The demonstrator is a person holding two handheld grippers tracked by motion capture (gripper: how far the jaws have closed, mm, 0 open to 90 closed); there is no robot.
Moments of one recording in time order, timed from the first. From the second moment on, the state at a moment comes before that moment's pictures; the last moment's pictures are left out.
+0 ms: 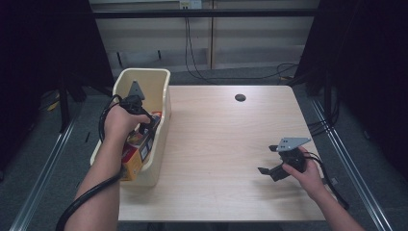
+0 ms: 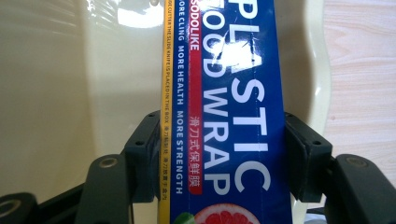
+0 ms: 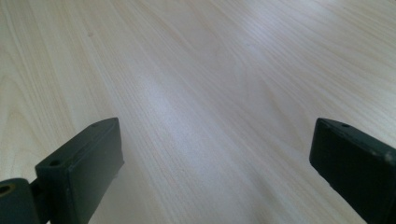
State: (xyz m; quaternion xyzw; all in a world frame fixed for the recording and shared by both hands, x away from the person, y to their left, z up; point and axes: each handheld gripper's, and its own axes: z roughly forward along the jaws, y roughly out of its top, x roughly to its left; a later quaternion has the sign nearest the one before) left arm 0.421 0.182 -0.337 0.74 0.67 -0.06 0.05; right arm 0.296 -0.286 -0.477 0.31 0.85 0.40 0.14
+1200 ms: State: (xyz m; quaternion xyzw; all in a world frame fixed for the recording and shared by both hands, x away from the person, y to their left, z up) left arm 0.421 0.185 -0.344 0.73 0.68 -0.06 0.07; right arm 0.297 -0.285 -0.477 0.30 0.85 0.40 0.15
